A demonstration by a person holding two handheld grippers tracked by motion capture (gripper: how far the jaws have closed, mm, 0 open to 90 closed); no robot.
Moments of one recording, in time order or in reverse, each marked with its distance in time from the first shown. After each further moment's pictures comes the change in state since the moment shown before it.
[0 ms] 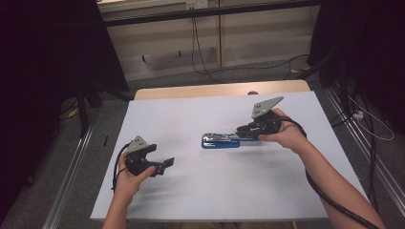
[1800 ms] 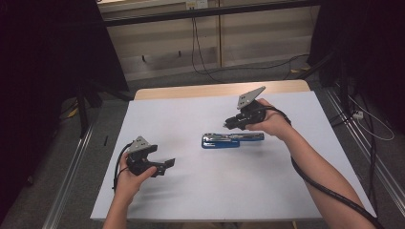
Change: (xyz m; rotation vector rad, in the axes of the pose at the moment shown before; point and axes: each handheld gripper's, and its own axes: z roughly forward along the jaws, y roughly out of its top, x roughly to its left) left arm 0.000 0.000 0.003 0.018 -0.001 0.008; right arm -0.025 0.028 0.034 0.029 0.025 -0.054
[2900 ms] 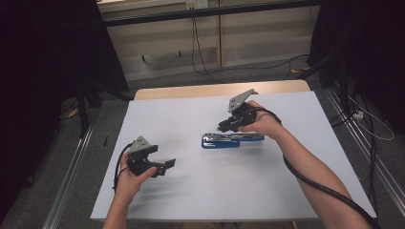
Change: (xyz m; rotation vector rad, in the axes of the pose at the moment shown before) left arm 0.000 -0.001 0.001 0.011 -0.008 0.002; right arm -0.003 0.004 0.029 0.031 0.054 -0.037
